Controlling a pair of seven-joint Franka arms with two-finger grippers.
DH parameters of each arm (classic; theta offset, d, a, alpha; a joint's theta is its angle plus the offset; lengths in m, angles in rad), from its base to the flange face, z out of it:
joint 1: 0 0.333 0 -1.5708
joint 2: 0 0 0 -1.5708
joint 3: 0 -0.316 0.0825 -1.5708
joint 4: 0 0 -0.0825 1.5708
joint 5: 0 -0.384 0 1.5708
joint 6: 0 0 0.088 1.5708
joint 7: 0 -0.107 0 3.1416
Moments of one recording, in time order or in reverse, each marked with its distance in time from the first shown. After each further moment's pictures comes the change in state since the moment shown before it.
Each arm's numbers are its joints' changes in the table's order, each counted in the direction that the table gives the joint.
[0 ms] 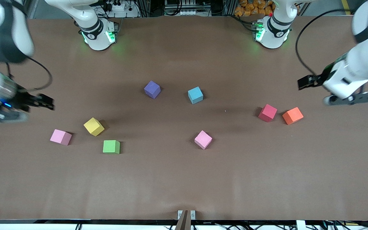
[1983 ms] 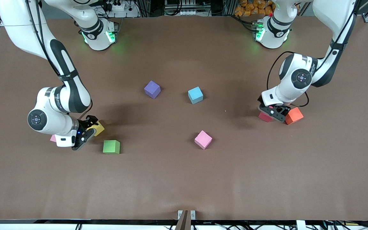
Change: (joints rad) left arm 0.053 0.174 0.096 -0.631 -0.174 -0.942 -0.472; right arm 0.035 0.359 -0.041 -0.086 -0.132 -0.352 0.555
